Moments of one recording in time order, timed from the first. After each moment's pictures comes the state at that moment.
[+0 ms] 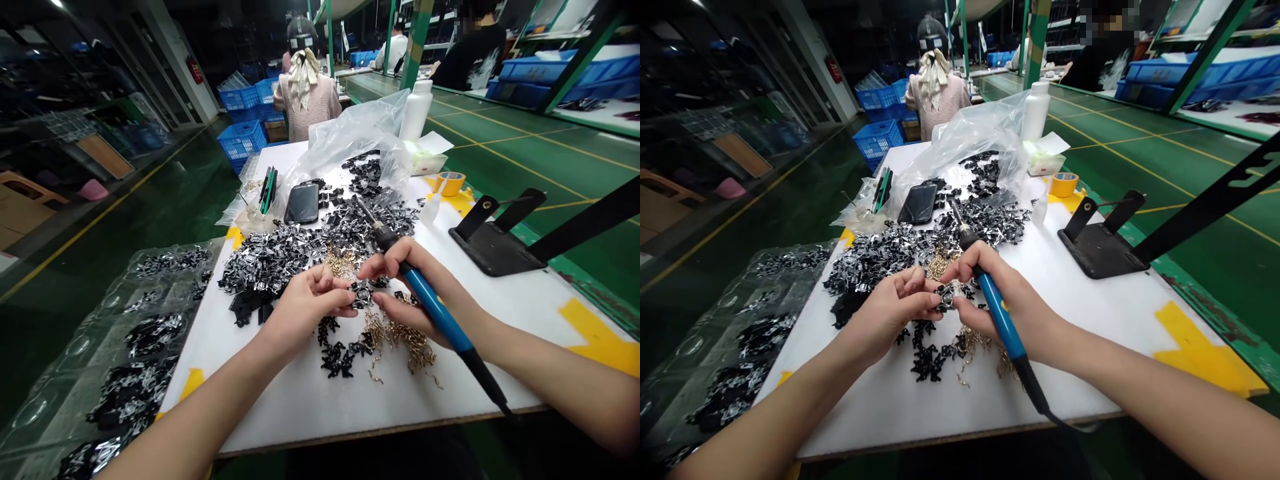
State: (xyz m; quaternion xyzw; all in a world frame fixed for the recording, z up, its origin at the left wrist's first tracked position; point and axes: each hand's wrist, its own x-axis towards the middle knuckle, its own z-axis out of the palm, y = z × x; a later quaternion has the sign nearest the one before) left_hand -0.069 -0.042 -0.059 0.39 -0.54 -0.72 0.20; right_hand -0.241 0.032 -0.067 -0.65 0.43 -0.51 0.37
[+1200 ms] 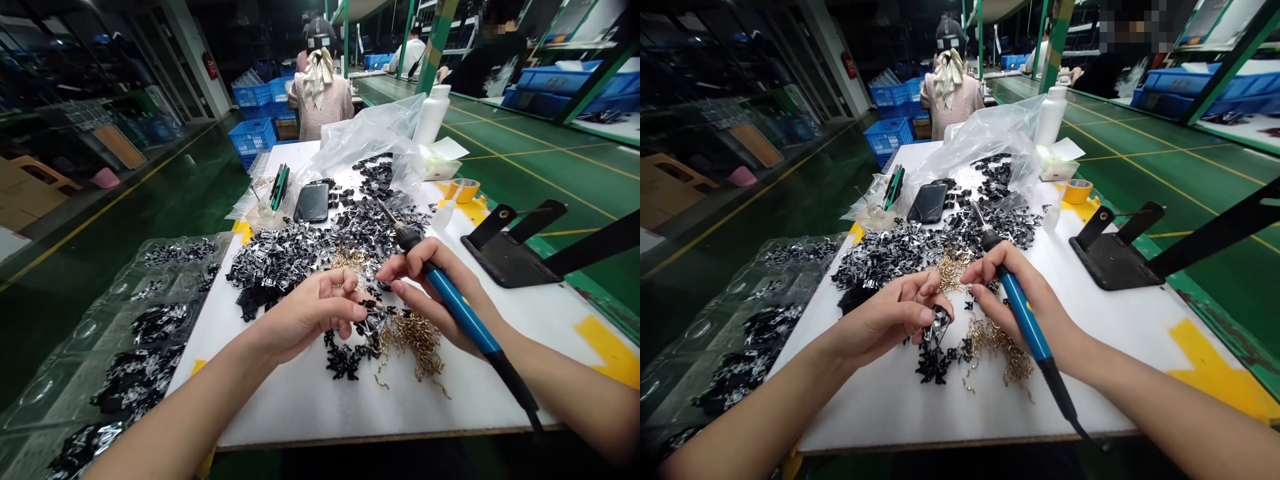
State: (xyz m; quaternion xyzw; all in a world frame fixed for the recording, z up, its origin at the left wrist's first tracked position) left_hand -0.059 -0.046 -0.047 0.28 -0.48 -0.82 0.10; right_hand -0.244 0.030 -0.073 -0.62 0.44 -0.53 0.37
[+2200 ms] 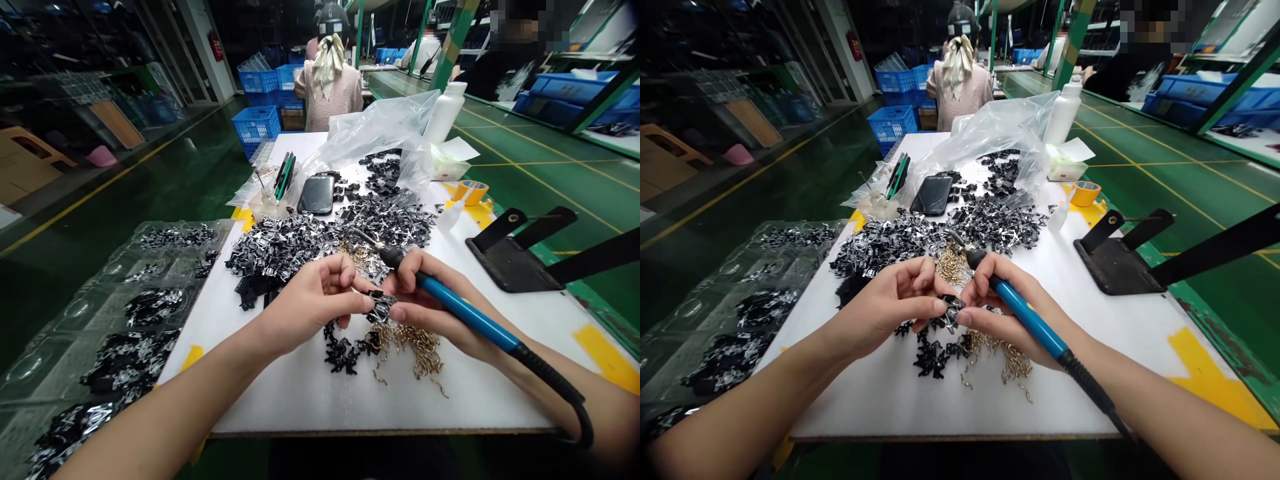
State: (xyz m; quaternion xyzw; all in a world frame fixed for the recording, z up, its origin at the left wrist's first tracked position) left_hand -0.059 -0.041 -0.048 0.30 -0.56 -0.75 0.19; right_hand -0.238 0.033 -0.062 -0.55 0.42 -0.46 0.55
